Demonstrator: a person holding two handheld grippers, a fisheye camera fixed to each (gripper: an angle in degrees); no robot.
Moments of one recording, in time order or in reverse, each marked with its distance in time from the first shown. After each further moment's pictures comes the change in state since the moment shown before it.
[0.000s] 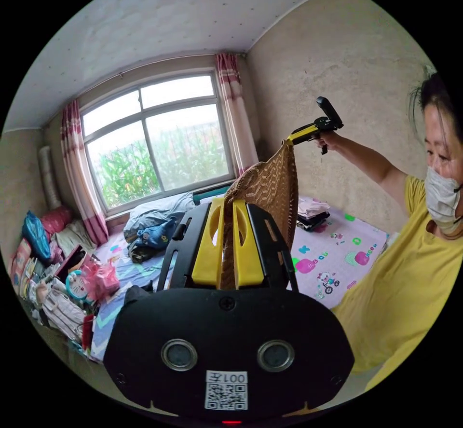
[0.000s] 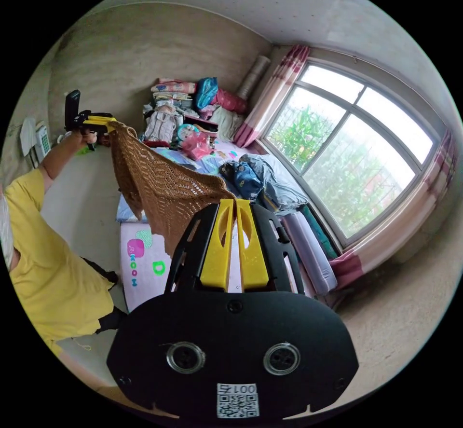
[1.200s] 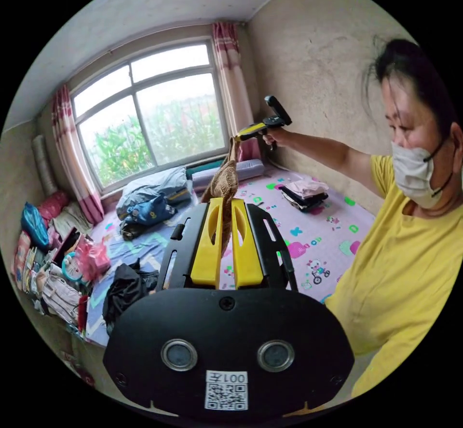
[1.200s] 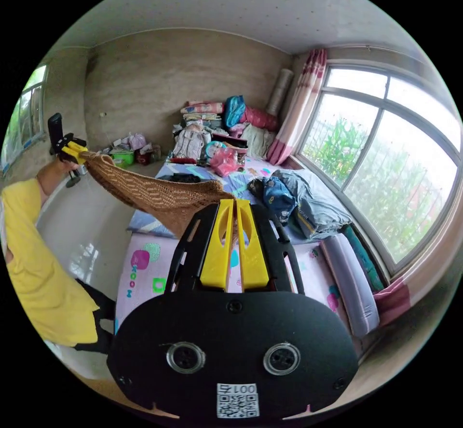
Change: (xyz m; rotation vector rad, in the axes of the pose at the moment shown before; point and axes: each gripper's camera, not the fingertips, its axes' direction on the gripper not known) left arm 0.223 -0.155 0.299 -0.199 0.022 -0.020; right arm 0.396 0.131 0.168 0.143 -0.272 -0.036
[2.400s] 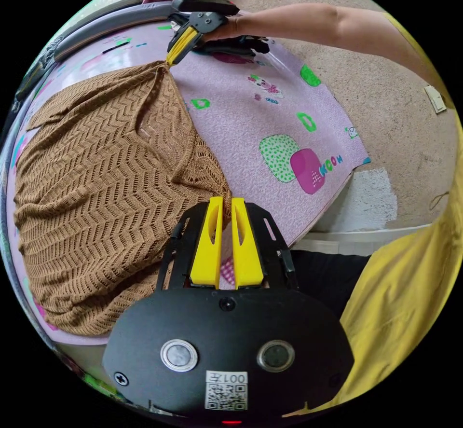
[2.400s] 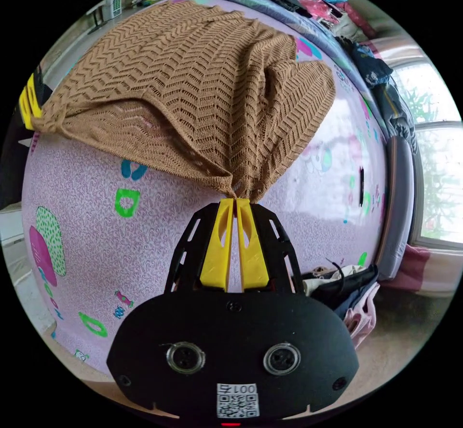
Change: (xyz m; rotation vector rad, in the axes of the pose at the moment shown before) left arm 0.451 0.030 0.686 -0.711 0.519 -0.108; right arm 0.178 0.633 0.187 -0.764 -0.059 -0.340
